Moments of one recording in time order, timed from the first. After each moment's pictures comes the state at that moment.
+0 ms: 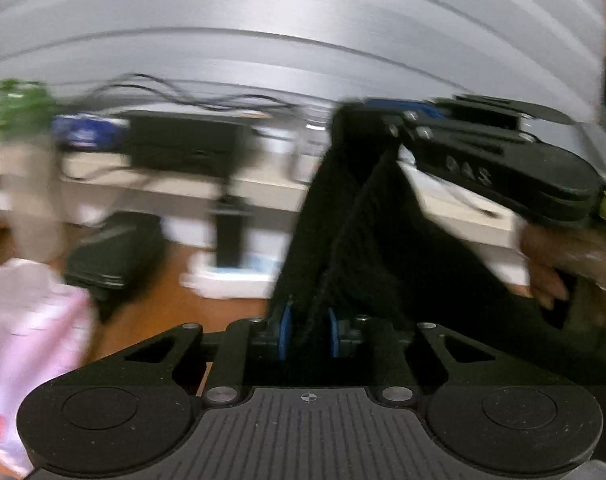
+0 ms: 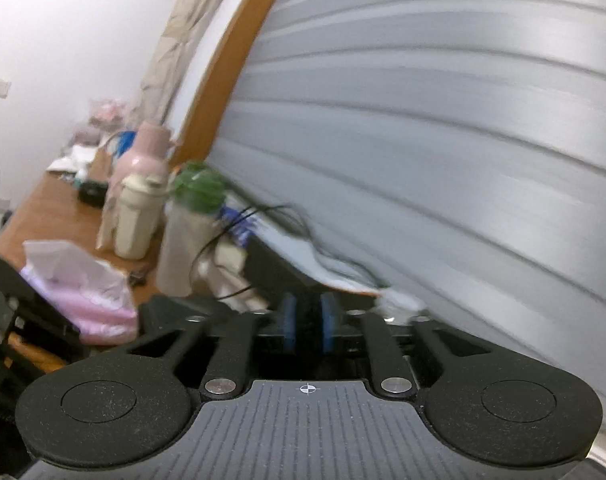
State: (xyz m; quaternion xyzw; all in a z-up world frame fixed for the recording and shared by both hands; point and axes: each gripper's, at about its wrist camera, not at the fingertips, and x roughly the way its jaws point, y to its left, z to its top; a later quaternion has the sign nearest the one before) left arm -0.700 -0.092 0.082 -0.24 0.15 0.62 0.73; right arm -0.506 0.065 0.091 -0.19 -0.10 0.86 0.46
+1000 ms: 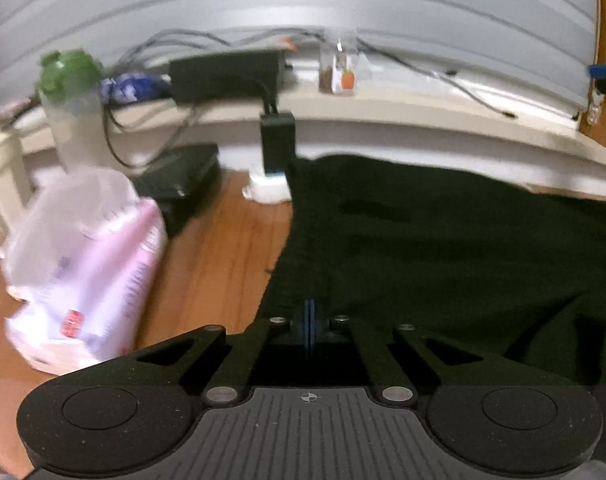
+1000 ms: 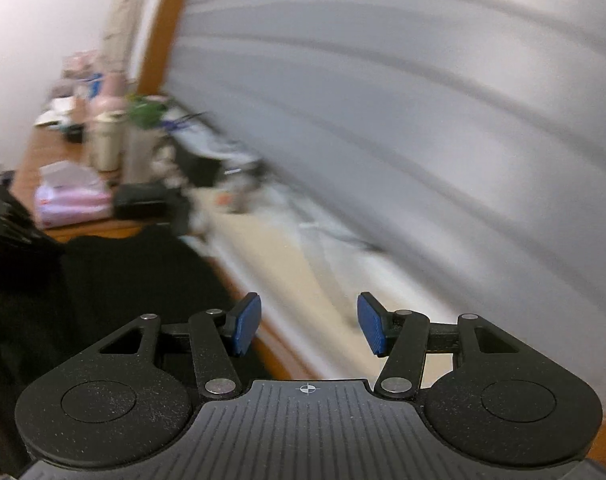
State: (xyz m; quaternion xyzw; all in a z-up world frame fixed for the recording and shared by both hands) left arm -0.715 -0.164 0.069 -0.22 0.24 0.62 0.71; right arm -0.244 -0.029 0.173 -0.28 -0.02 0.81 0.52
